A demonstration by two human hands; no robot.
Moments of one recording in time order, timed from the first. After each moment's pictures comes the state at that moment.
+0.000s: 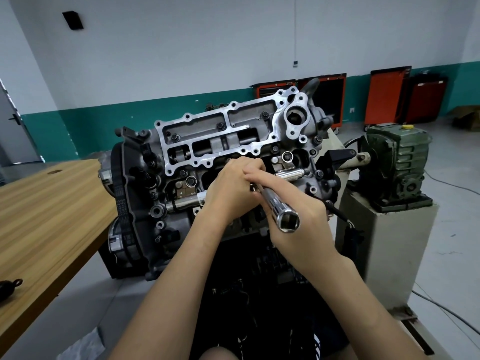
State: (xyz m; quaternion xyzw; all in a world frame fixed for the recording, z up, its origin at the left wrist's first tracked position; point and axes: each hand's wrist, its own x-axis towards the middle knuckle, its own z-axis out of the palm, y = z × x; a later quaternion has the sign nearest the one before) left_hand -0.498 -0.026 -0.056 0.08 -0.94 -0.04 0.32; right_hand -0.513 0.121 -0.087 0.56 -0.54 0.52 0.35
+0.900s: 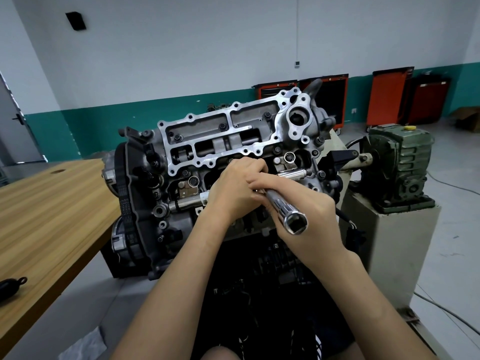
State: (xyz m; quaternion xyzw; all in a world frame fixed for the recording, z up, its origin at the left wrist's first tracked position) left_hand -0.495 -0.023 -0.057 0.06 -0.95 -0.03 0.32; right_hand -0.520 0.123 -0.084 0.57 -0.53 0.52 0.35
